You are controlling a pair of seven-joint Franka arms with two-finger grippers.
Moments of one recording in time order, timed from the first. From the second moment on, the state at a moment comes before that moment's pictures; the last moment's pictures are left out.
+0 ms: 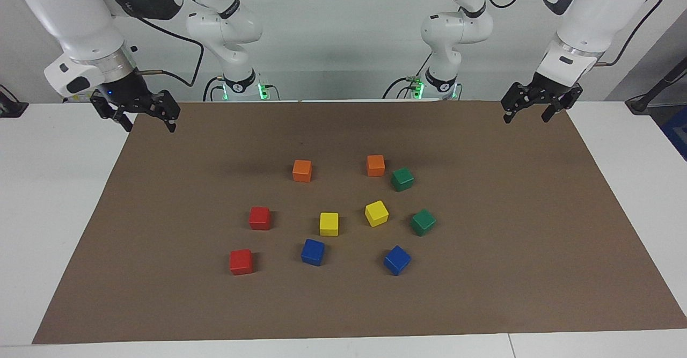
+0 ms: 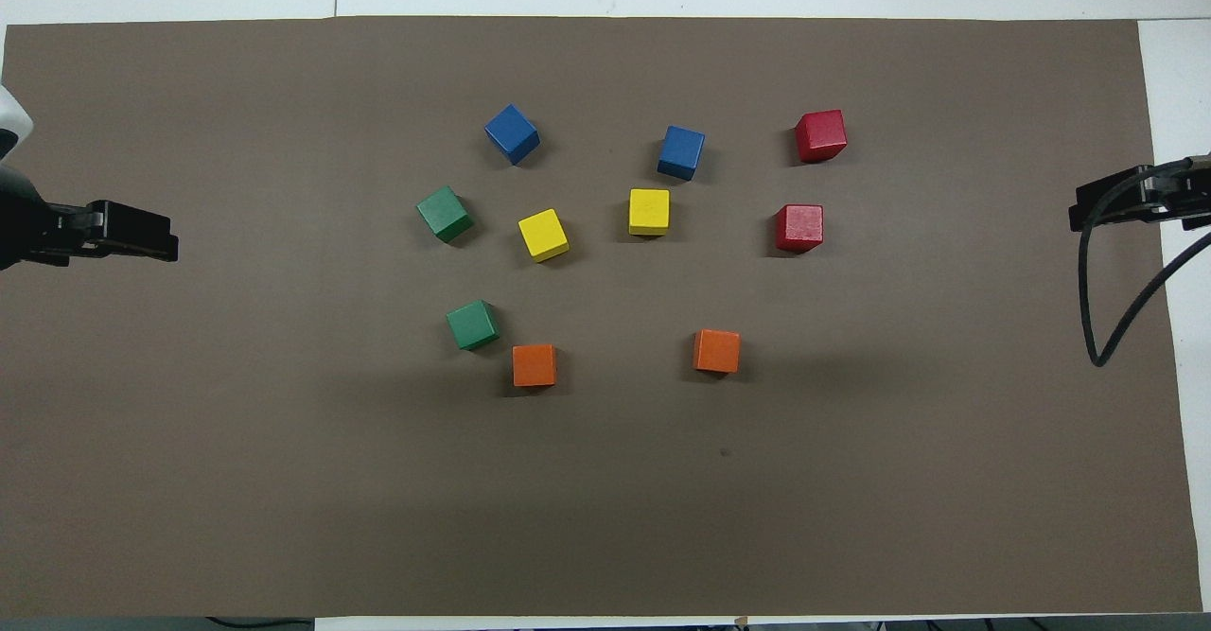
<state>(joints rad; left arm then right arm) 0.01 -0.04 -0.09 -1.64 -0.02 1.61 -0.04 0.02 0.03 -0.07 -1.55 -0.02 1.58 -0.03</state>
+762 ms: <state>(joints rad) -0.02 -0.04 -0.12 -1.70 -0.02 1.62 -0.10 0.02 0.03 -0.06 -1.56 -0.02 1.57 -0.03</state>
